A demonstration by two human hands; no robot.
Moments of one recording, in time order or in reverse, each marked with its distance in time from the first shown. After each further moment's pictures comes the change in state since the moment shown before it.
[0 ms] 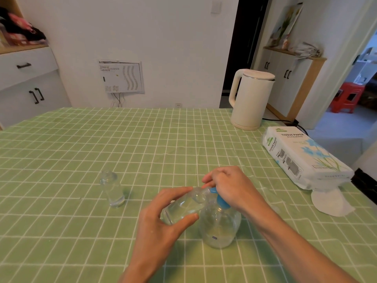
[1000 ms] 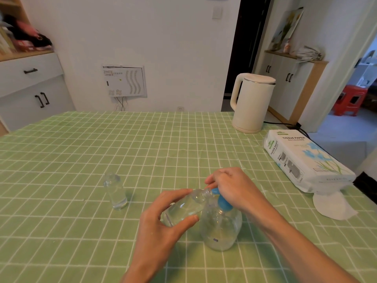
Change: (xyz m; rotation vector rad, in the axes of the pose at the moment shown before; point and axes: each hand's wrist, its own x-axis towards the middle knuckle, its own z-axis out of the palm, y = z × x) left_hand -0.001 0.001 -0.001 -0.003 0.003 -0.010; right_hand -0.001 -0.004 -0.004 -0.036 0.006 0.001
